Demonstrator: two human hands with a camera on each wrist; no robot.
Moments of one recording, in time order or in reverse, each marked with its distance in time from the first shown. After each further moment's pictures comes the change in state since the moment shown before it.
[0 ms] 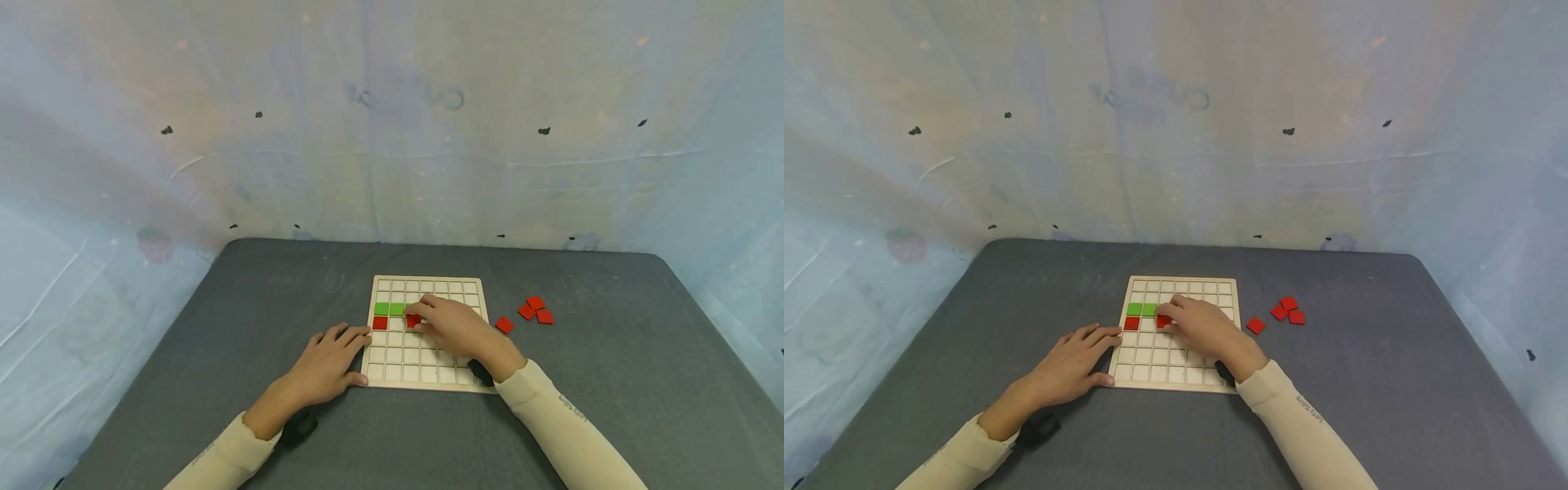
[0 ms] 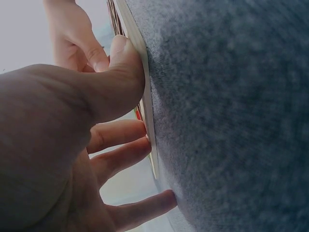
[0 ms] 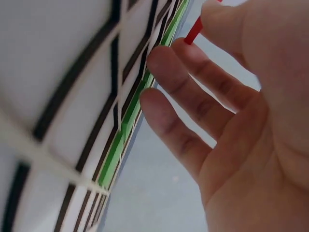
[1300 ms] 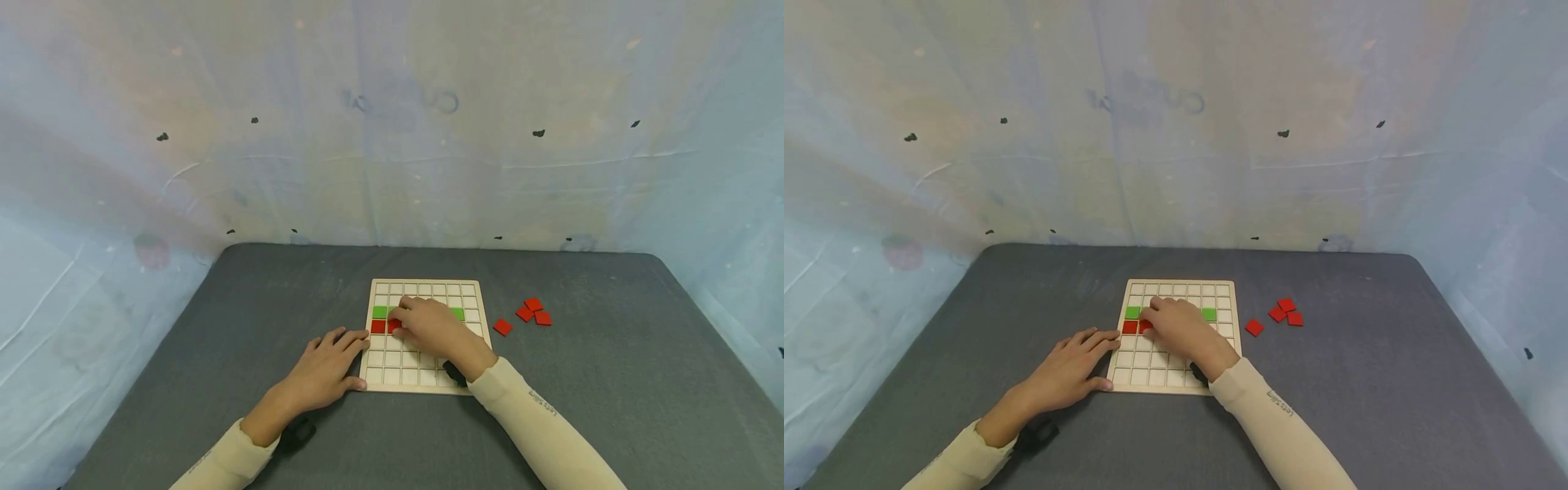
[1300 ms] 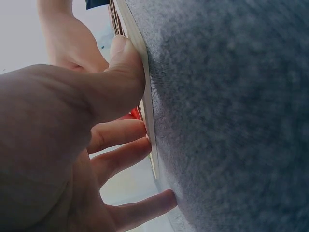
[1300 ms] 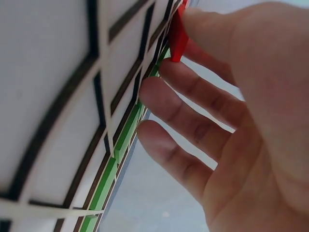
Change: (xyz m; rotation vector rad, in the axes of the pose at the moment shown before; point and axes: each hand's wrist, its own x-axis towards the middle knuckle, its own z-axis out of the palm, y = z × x) left_hand 0.001 -0.001 0.001 -0.003 0.018 -0.005; right_hand 0.029 -0.020 0.014 -0.186 -0.039 0.029
